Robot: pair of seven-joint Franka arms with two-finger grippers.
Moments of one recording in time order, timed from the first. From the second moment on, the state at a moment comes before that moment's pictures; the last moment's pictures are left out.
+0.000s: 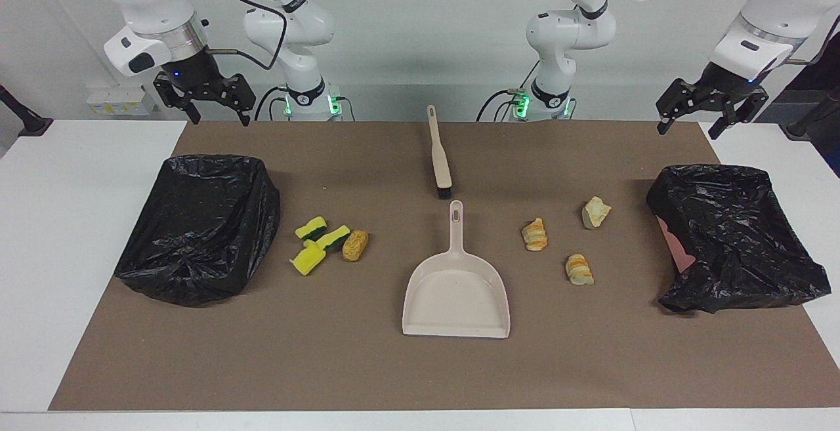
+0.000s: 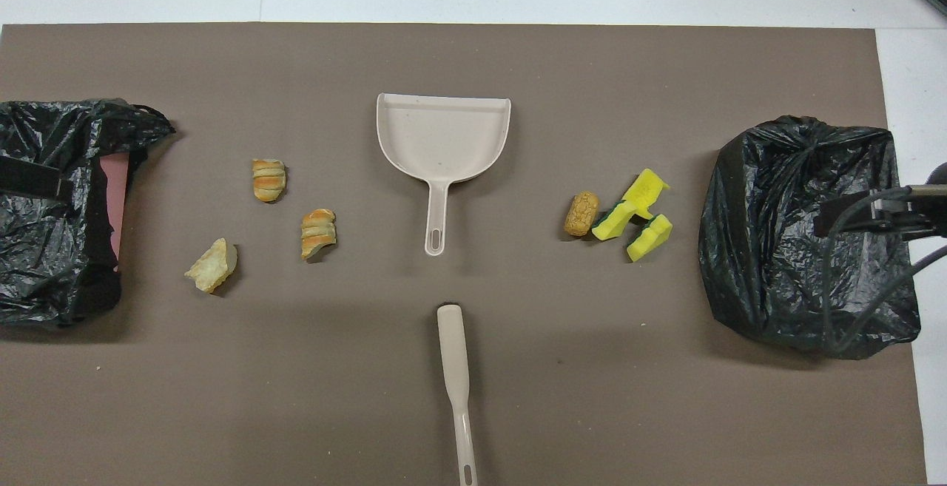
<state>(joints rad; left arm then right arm) -0.01 0.00 0.01 -1.50 -0.04 1.54 0.16 0.02 -0.07 -0.03 -1.62 0.00 1.51 0.06</state>
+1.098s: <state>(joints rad) 0.00 0.00 0.02 -1.50 -0.04 1.53 0.16 0.03 -0.08 -0.02 -1.63 0.00 1.51 0.06</state>
